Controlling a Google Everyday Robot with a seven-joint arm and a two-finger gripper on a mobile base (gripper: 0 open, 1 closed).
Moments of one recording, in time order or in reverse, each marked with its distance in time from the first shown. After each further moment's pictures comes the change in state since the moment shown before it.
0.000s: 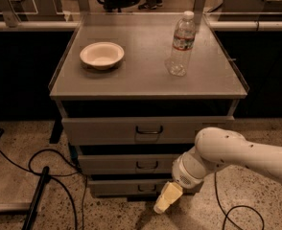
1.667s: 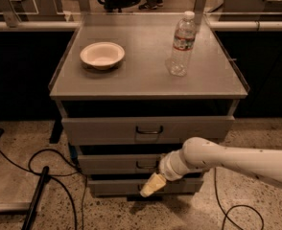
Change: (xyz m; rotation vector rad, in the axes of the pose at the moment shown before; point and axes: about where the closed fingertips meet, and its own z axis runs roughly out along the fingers) arm -0.031 -0.074 0.095 0.066 -0.189 -0.005
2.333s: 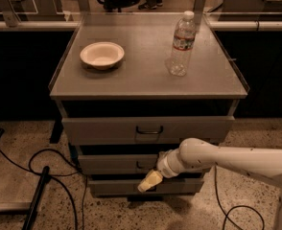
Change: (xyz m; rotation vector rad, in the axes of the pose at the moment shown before) arm -0.005 -0.024 0.029 0.028 -0.034 0.034
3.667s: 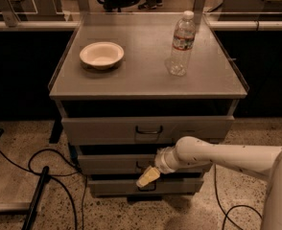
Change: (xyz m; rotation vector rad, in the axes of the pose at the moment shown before) arm -0.007 -0.022 0.016 0.040 -0.019 -0.032
